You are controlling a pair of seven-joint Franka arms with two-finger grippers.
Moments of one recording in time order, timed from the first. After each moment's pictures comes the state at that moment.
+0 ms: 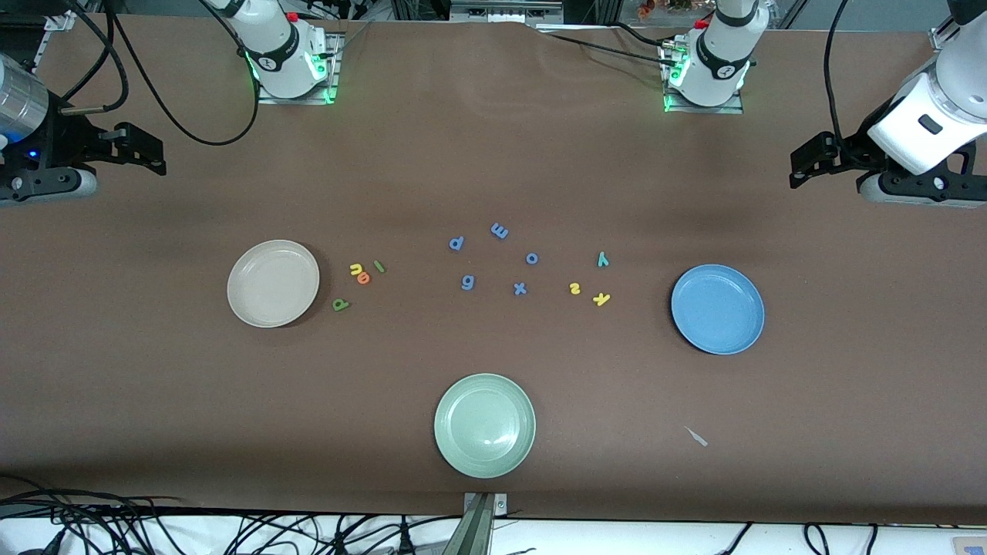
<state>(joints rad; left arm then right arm) 0.00 -0.02 -0.10 -1.63 -0.03 1.55 -0.05 0.03 0.04 0.05 -1.54 -0.04 1.45 -0.08</state>
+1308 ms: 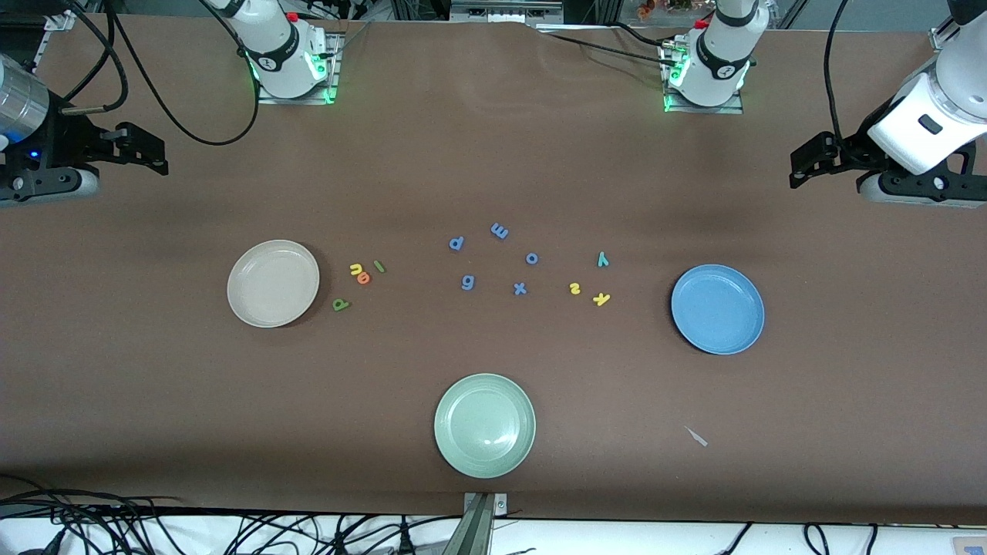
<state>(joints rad) 0.00 -0.02 -0.10 -1.63 -0.03 1.55 -0.05 0.03 0.04 0.05 -1.54 -0.02 1.45 -0.08</state>
